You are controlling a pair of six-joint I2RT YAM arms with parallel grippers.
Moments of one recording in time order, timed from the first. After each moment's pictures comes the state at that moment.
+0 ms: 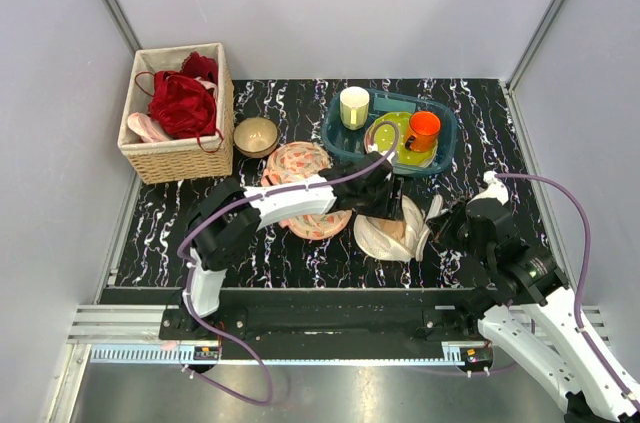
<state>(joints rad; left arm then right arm) -0.98 1.97 1.45 -0.27 0.15 -0.72 0.54 0.53 0.75 -0.84 0.20 0.82</state>
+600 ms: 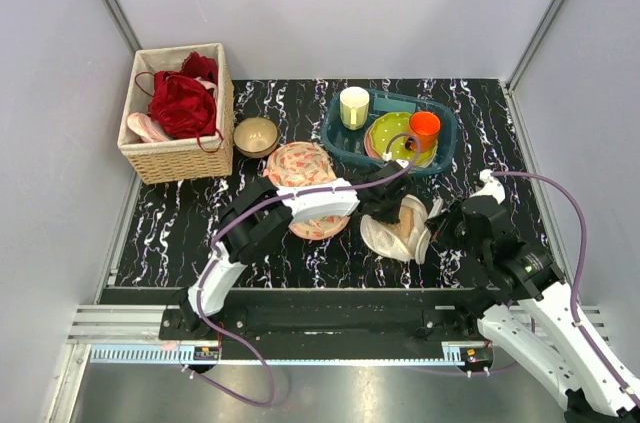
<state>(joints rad) -1.02 2.18 1.61 -0.35 0.01 -0.66 0.54 0.56 0.75 -0.84 0.20 0.82</state>
